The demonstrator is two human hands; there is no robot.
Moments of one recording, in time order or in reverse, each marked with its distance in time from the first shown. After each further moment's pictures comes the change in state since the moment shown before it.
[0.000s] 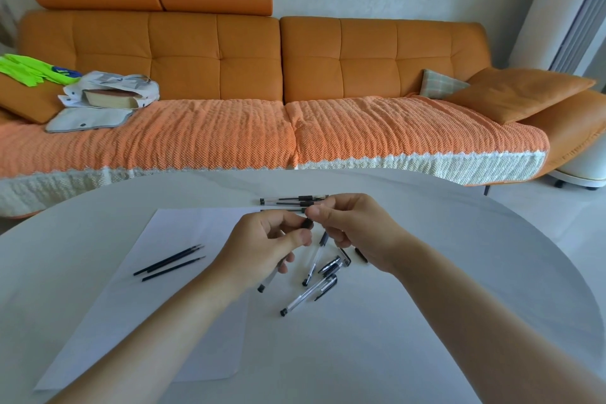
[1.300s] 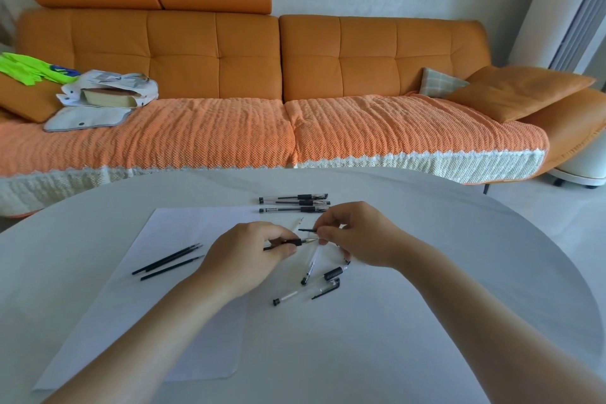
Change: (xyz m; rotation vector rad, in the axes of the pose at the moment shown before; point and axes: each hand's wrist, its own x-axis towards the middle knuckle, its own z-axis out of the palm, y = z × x) left_hand 0.006 -0.022 -0.013 0.689 -0.012 0.052; right_hand 0.004 0.015 -0.013 -0.648 0.022 0.010
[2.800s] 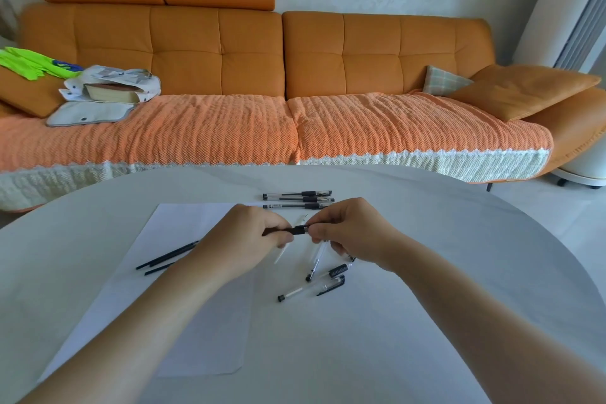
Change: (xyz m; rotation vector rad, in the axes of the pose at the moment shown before) left_hand 0.010 -0.005 -0.017 -0.056 -0.024 0.063; right_hand 0.004 -0.008 0.013 0.222 -0.011 0.074
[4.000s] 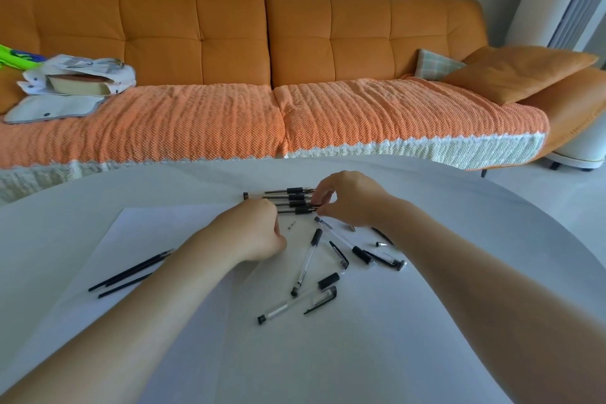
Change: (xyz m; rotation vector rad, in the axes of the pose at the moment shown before) left_hand 0.072 -0.007 0.036 0.400 -0.276 -0.187; right_hand 0.087 0.041 -0.039 -0.649 0.056 -0.105
